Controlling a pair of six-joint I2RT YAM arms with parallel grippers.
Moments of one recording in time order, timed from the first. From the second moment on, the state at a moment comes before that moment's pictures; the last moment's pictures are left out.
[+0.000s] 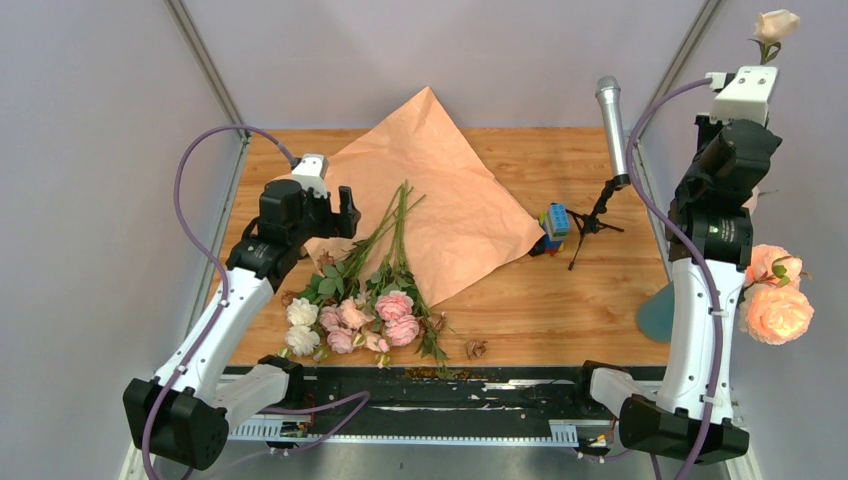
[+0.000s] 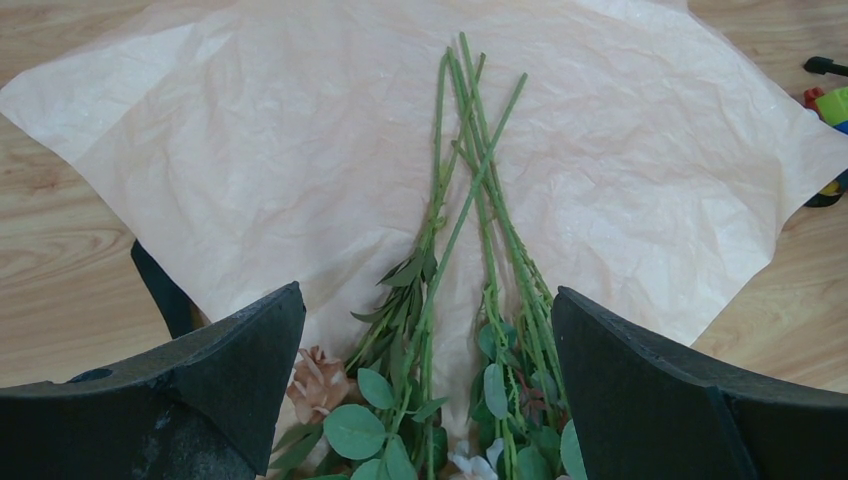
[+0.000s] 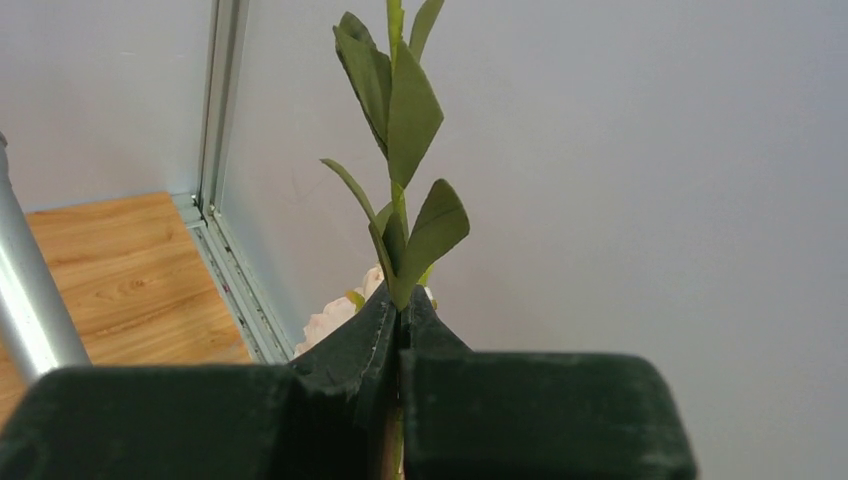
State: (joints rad) left arm -0.27 1.03 0.92 -0.34 0.06 -0.15; right arm -0.20 1.10 1.52 -0.34 0.47 -0.44
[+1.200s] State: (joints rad) left arm -0.27 1.07 0.91 -0.29 0.09 -0.15; right arm -0.23 1.04 1.36 -0.20 0.37 -0.46
